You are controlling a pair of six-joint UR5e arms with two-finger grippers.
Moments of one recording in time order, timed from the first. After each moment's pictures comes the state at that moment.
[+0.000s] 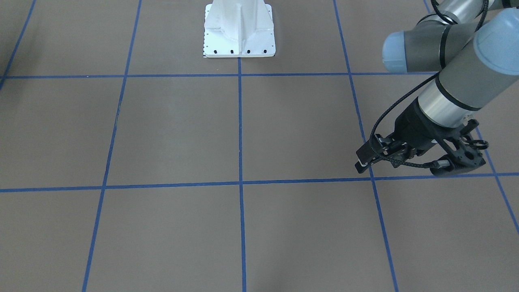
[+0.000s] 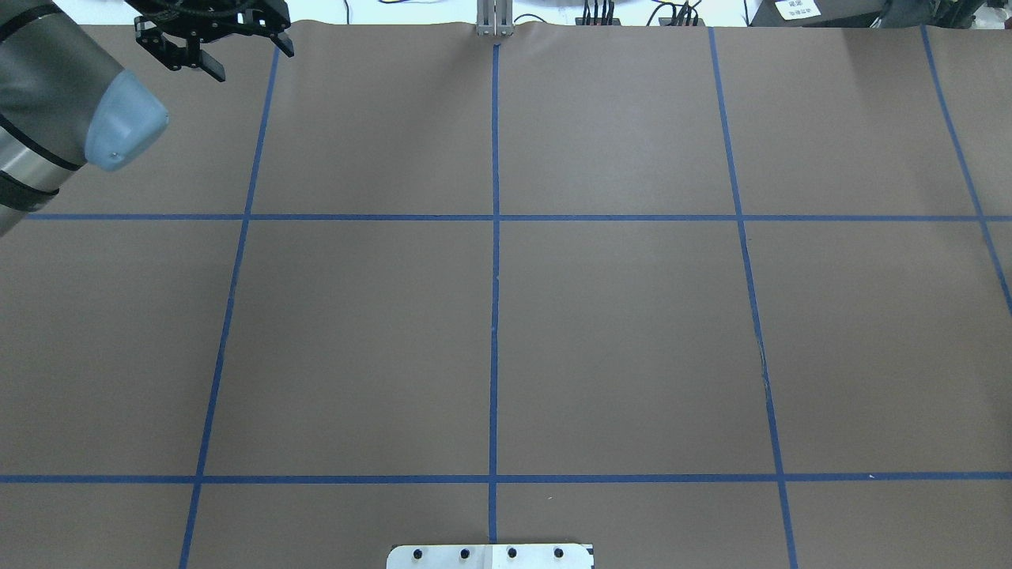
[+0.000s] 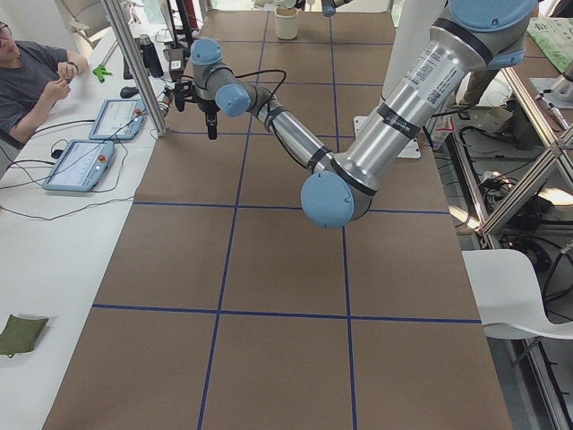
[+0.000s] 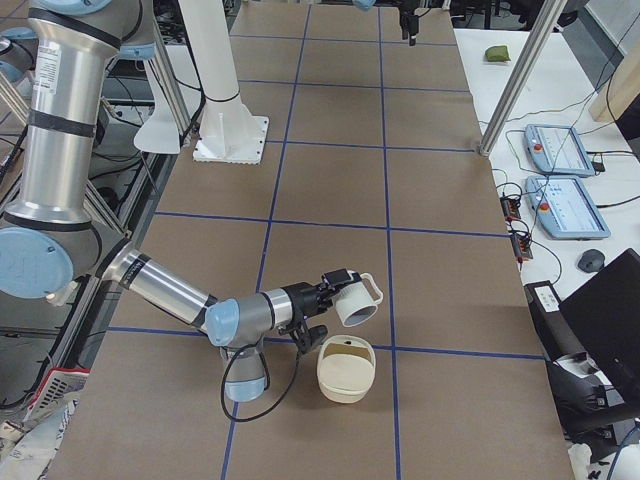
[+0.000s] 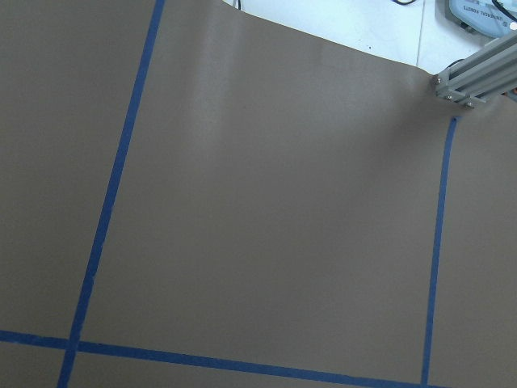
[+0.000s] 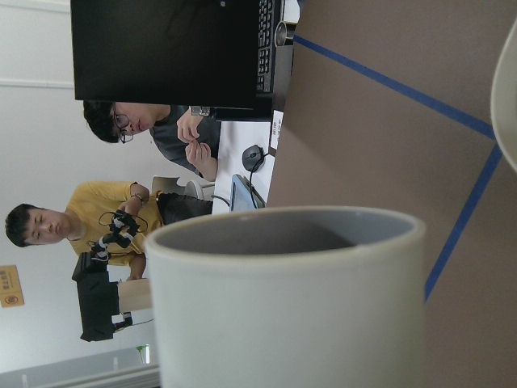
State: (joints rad) left arm -1.09 -2.23 -1.60 -1.72 -2.28 -1.10; right arm 1.41 -1.77 1.17 0.67 2.03 2.36
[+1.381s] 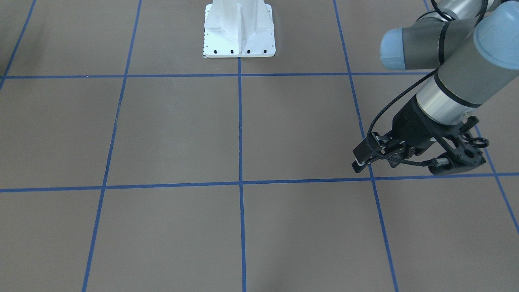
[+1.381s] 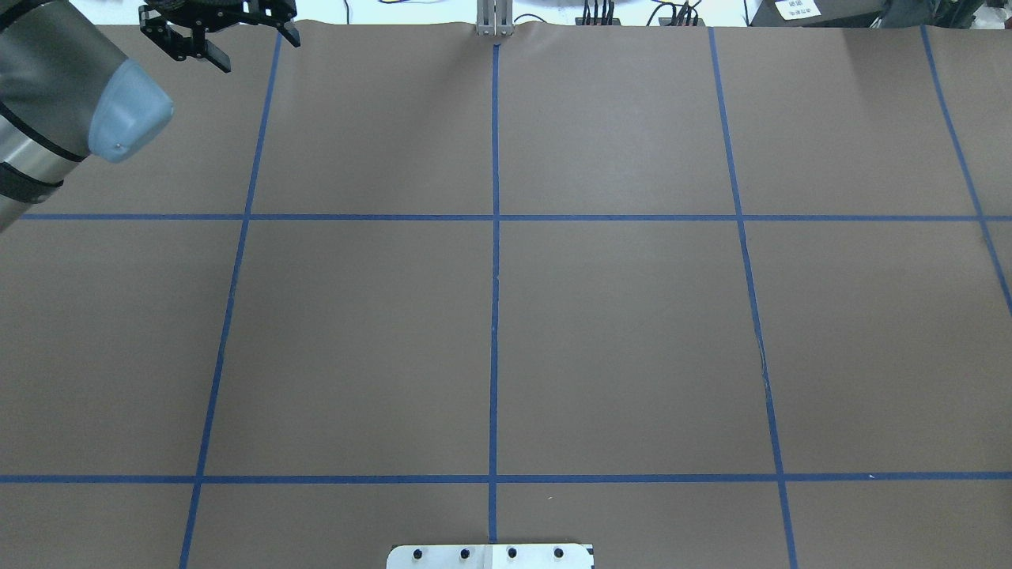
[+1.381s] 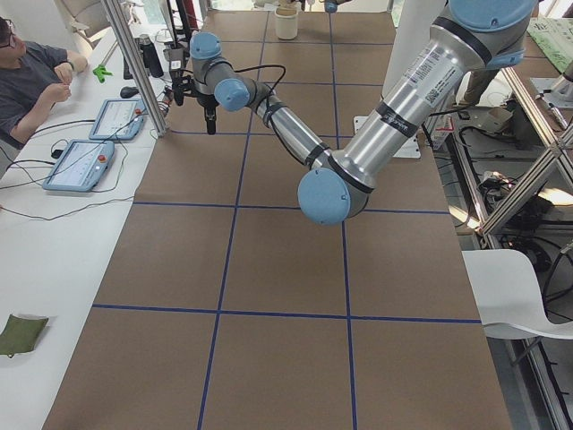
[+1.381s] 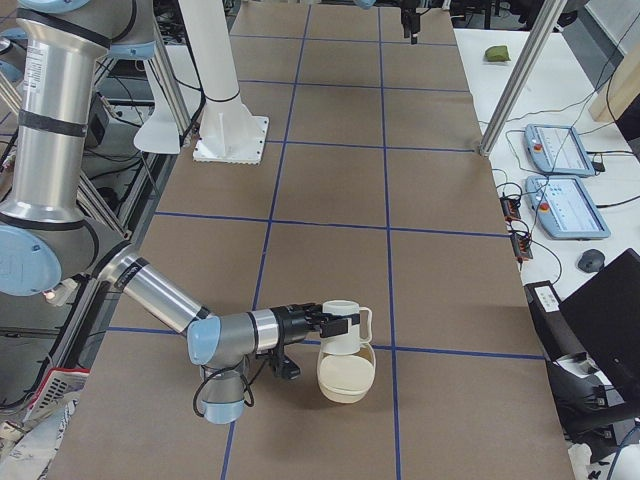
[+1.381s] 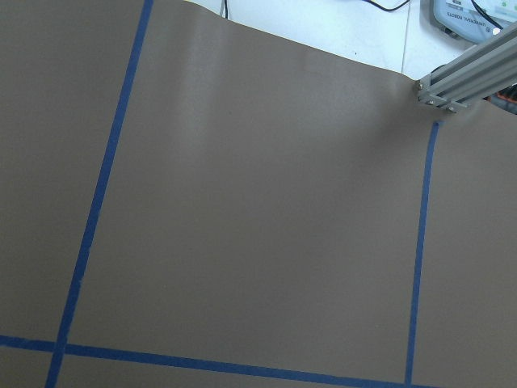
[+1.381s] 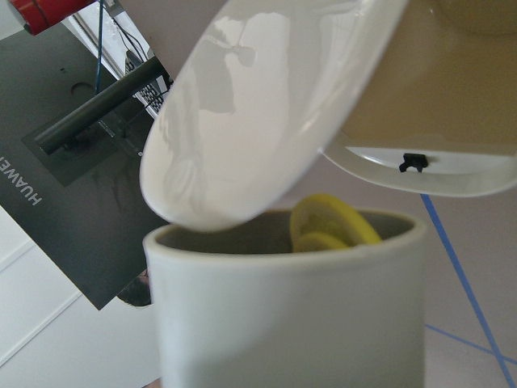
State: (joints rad) left arm -1.09 -2.25 -1.60 -1.71 -2.28 -1.10; right arm 1.51 -1.78 1.11 0.67 2.06 3.05
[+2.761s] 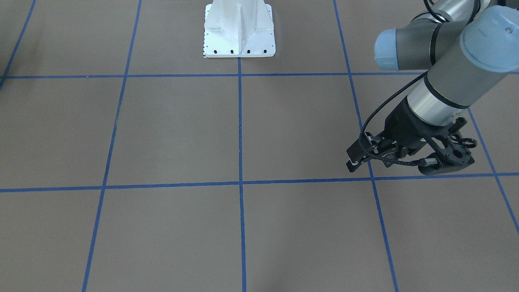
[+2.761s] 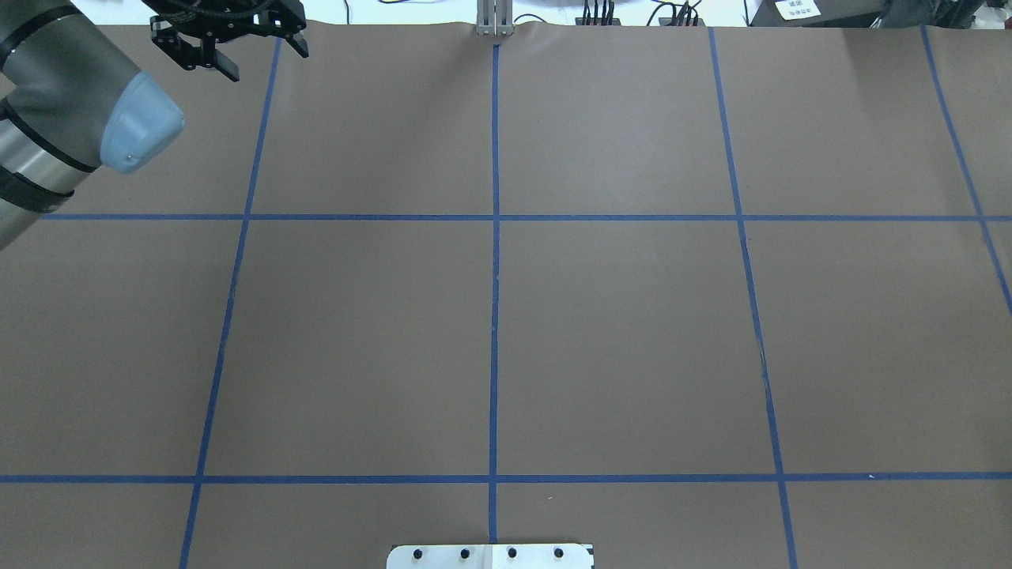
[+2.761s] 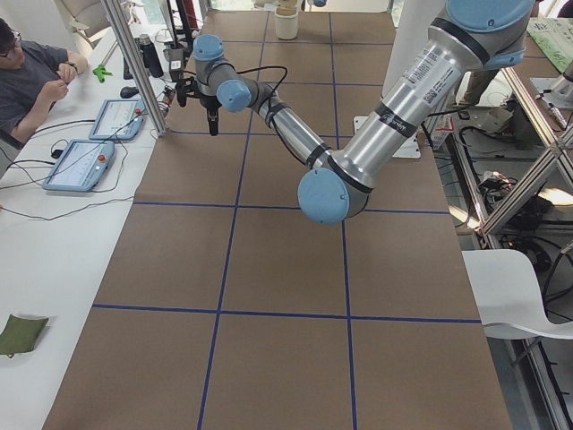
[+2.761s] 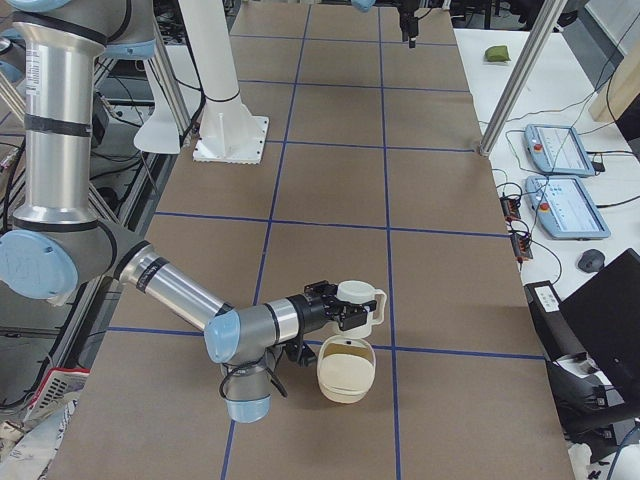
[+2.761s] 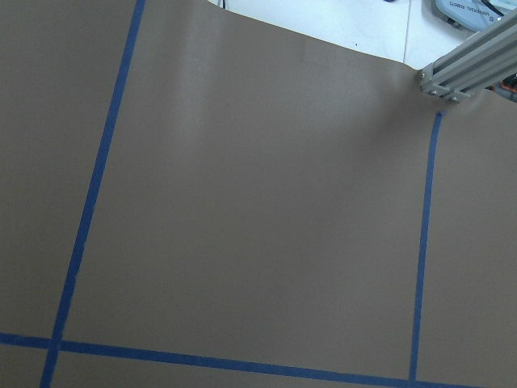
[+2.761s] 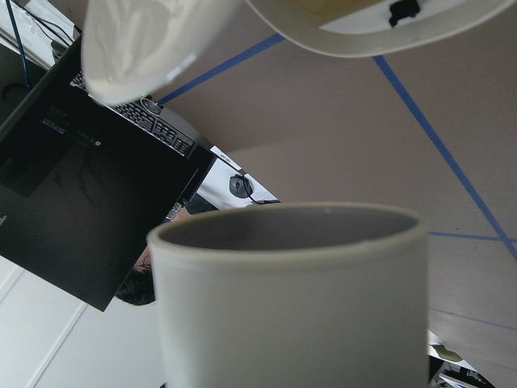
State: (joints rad) left arm -1.07 -2.25 -1.60 -1.71 -2.26 -1.10; right arm 1.61 -1.68 1.12 0.67 2.23 3.33
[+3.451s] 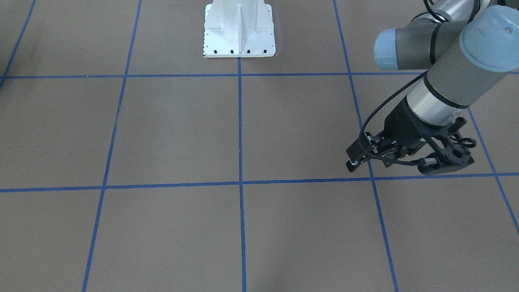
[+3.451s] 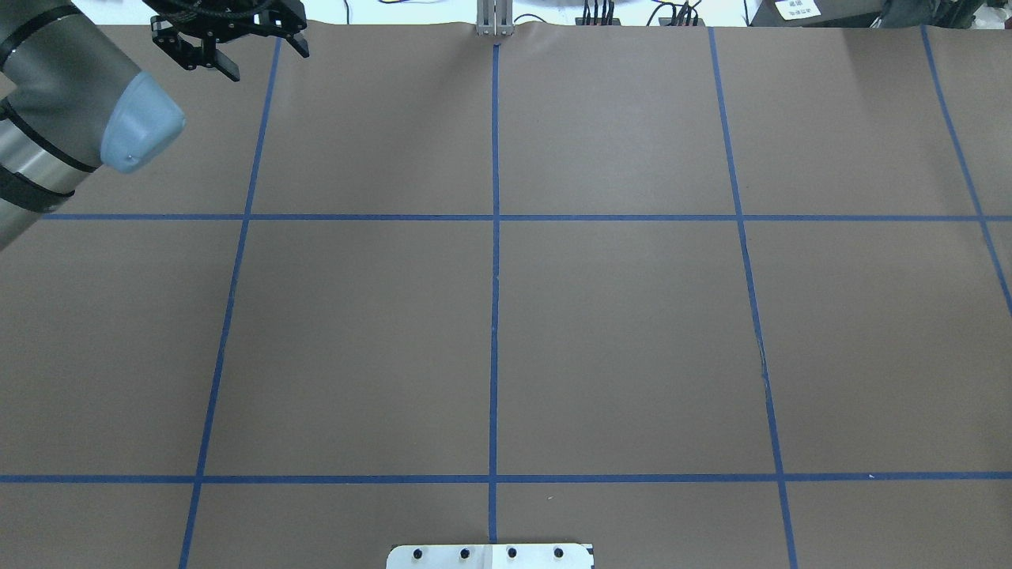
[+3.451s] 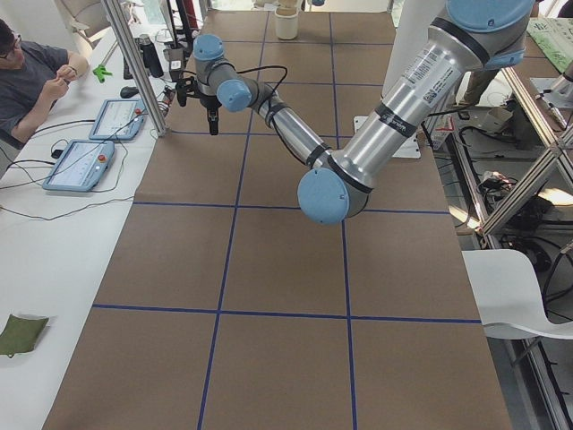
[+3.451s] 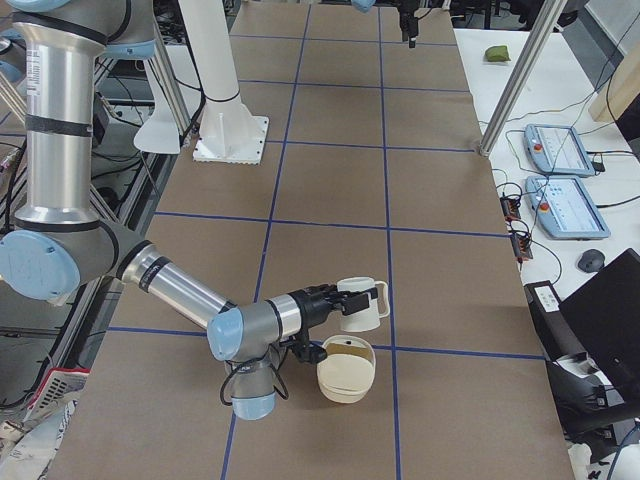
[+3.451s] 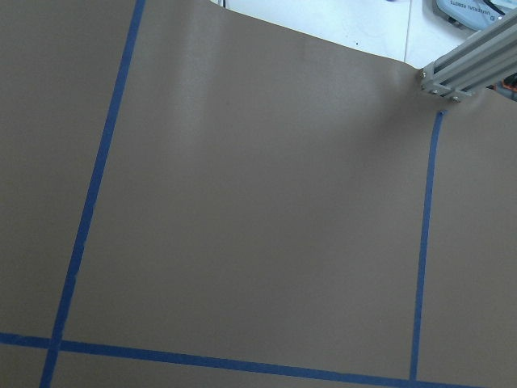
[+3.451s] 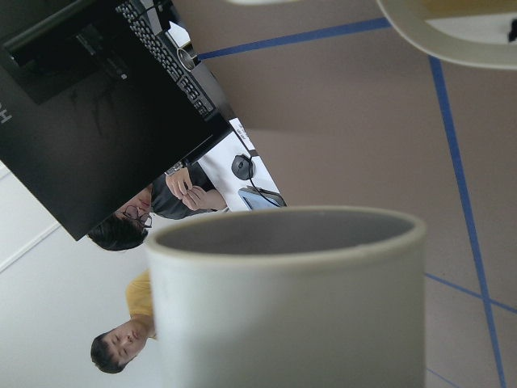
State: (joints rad) left arm -1.07 -2.25 -1.60 -1.71 -2.26 -1.10; right arm 1.61 -1.68 1.13 0.68 2.24 3.00
